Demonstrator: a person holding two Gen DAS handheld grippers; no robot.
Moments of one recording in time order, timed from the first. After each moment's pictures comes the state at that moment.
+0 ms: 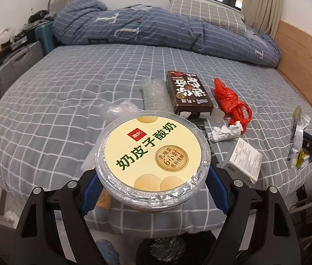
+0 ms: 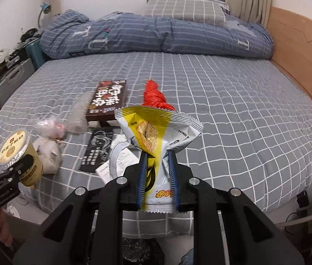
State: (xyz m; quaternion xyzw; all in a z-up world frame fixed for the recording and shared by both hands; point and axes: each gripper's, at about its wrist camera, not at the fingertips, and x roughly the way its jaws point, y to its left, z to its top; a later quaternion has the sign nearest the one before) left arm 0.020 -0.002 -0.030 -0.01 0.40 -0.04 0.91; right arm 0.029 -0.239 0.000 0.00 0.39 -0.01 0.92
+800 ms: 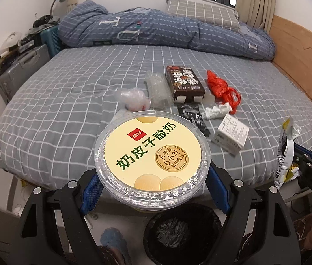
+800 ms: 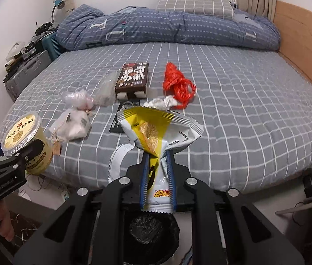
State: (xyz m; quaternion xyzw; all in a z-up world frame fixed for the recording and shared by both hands) left arm -0.059 0.004 -0.012 0.01 0.41 -0.03 0.91; right arm -0.056 -0.212 -0.008 0.02 0.42 0.03 0.91
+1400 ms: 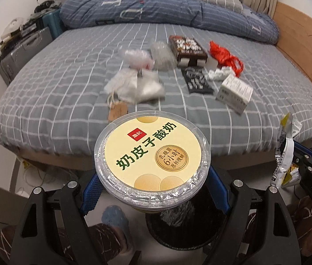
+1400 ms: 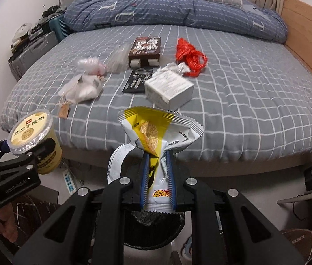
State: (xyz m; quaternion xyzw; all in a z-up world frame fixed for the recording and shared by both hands) left arm -0.103 0.008 -0.058 0.01 0.46 -0.02 0.89; right arm -0.103 -0.188 -0.047 0.00 0.45 0.05 0.89
